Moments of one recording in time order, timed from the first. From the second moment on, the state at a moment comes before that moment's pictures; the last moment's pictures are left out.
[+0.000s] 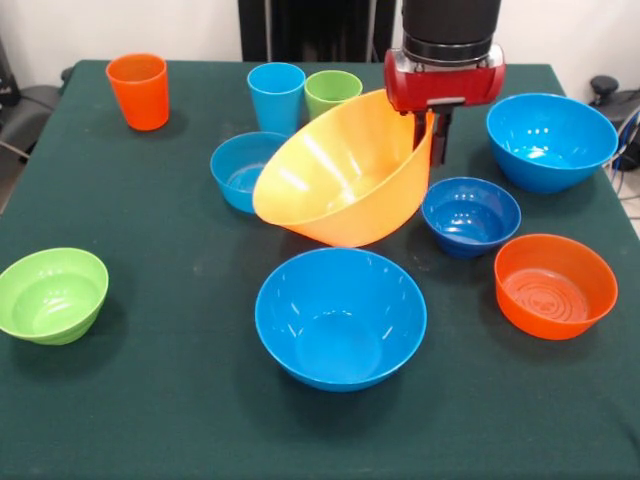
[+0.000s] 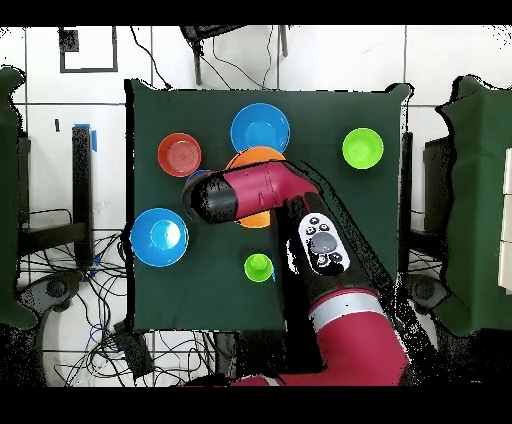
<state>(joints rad) -0.34 -0.65 0.35 1.62 -0.43 0.56 1.89</state>
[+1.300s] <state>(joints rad) -0.37 -0.83 0.46 1.60 -0.37 0.72 1.89</state>
